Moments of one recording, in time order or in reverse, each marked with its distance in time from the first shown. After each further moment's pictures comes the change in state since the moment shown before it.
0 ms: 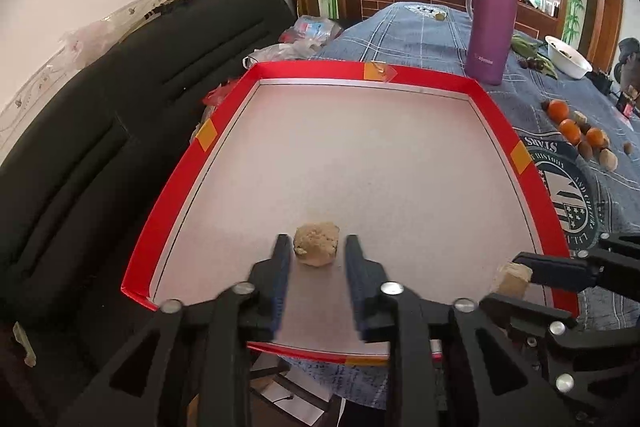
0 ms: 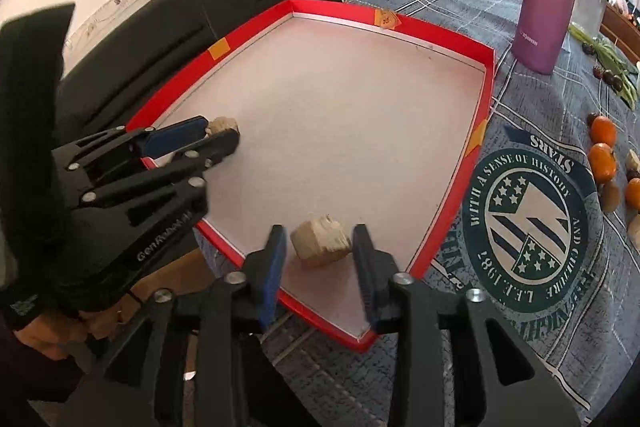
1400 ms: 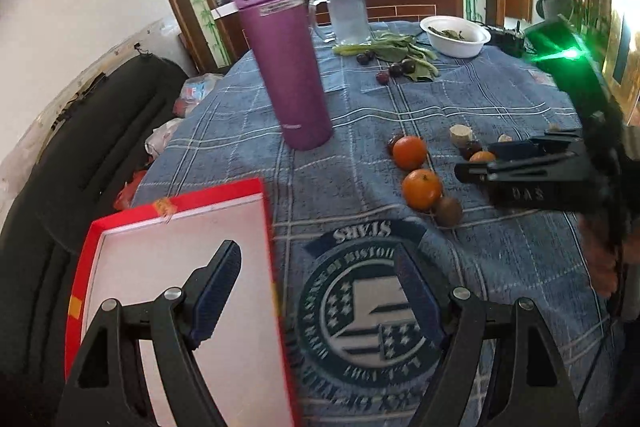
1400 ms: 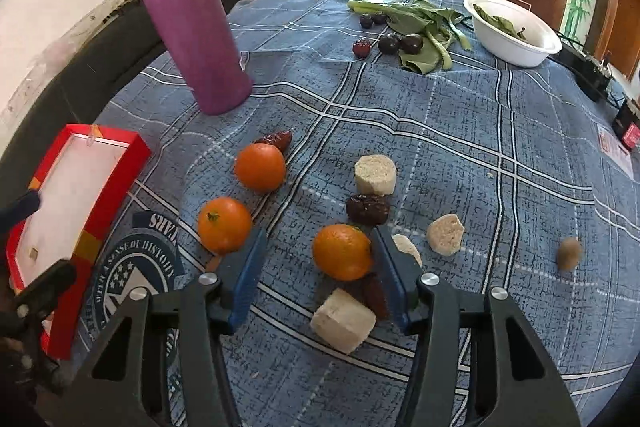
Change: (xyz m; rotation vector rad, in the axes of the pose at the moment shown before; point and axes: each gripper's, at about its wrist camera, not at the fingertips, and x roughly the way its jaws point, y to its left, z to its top) left arm -0.011 -0.193 0.076 0.311 -0.072 -0.149; right arm -0.057 -0.267 0.015 0.276 -0.112 -0.277
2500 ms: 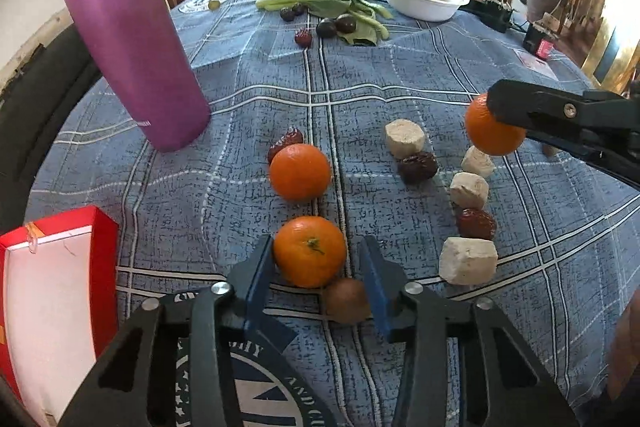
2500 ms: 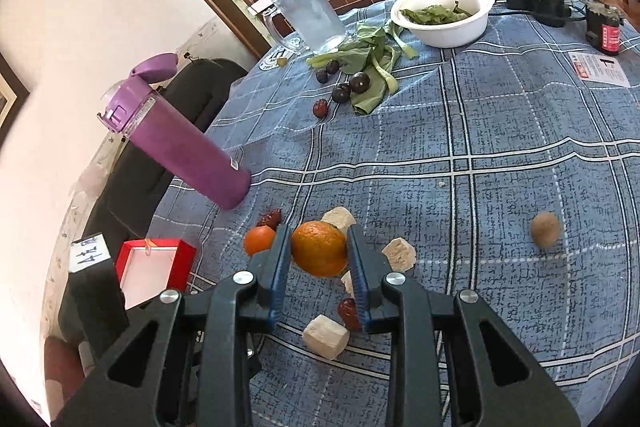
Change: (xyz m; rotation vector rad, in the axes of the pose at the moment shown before) left arm 0.086 -0.069 0.040 -0.030 0.159 -0.172; right arm -0.041 -0.073 0.003 0.375 -0.159 0.225
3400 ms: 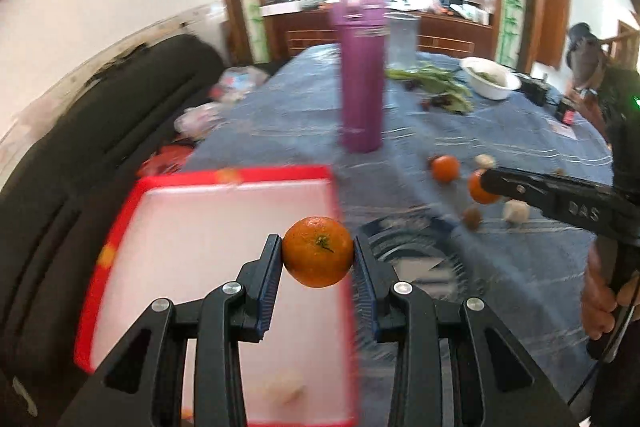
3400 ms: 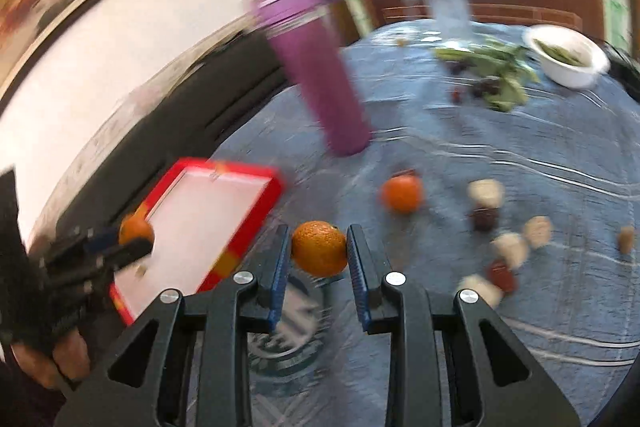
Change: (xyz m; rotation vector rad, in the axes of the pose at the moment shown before) left arm -0.147 0.119 -0.095 -0.168 -0.213 0.195; right arm 0.009 0.115 -0.070 -0.382 0.044 0.137
